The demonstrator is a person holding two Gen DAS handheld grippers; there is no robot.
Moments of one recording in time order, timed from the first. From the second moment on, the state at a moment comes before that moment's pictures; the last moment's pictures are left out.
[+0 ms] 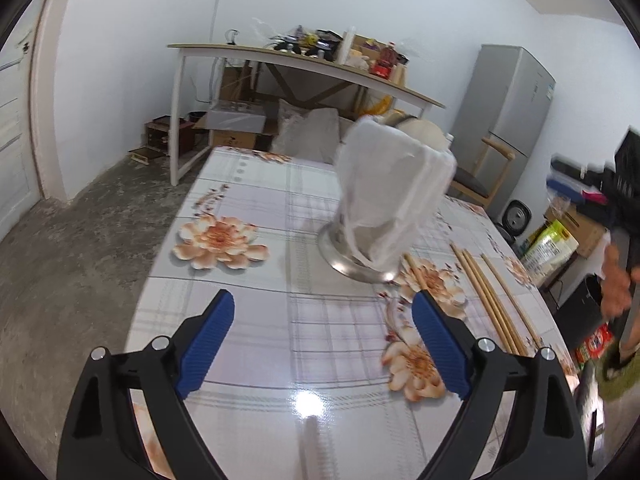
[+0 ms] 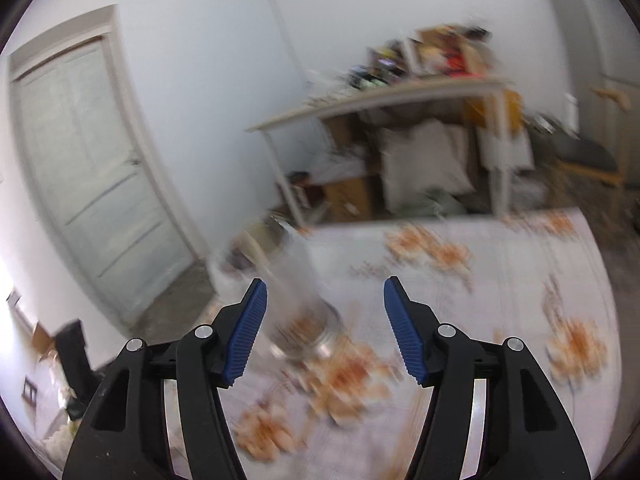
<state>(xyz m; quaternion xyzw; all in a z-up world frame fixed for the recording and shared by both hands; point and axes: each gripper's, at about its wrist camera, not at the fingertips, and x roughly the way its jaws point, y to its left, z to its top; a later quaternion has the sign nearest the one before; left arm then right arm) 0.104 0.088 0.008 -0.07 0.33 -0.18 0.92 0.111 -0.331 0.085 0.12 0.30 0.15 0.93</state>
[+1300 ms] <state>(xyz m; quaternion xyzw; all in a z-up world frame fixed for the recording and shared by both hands) 0.177 -0.113 -0.058 0.12 0.44 -0.22 0.86 0.089 -0.399 -0.065 0.07 0.45 -0.03 0.89</state>
